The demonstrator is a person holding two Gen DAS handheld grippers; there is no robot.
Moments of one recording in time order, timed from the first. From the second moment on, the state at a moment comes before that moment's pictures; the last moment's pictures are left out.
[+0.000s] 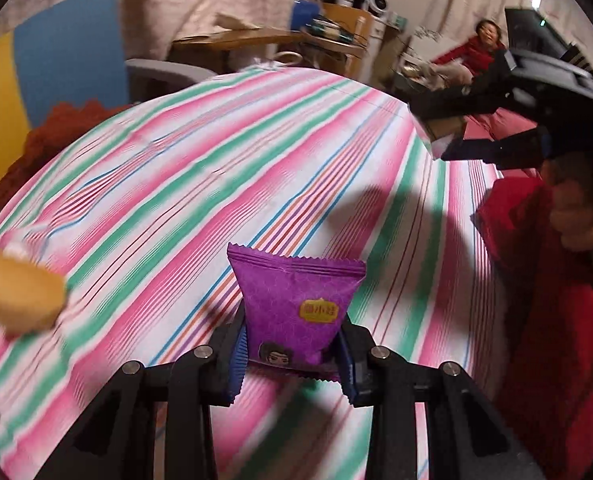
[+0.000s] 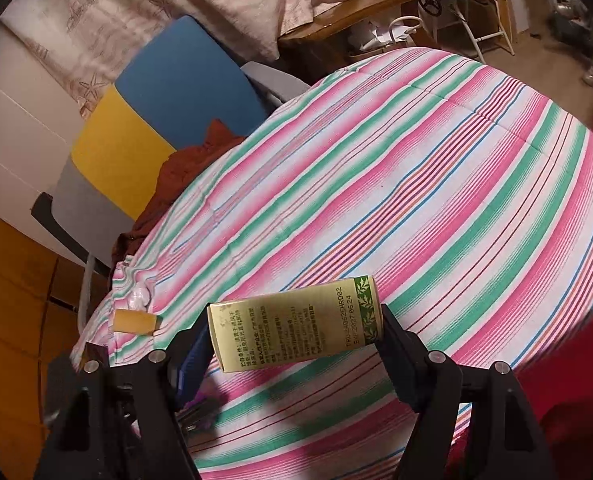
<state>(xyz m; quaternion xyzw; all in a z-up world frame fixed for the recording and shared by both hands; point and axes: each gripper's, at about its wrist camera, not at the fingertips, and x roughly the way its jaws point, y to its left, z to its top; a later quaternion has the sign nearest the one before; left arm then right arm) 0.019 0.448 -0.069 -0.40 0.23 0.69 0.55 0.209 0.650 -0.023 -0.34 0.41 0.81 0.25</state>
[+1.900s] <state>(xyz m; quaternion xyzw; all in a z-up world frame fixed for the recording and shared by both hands) -0.037 0.075 -0.014 -0.43 -0.04 0.85 0.30 0.008 0.368 0.046 -0.45 0.19 0.87 0.02</state>
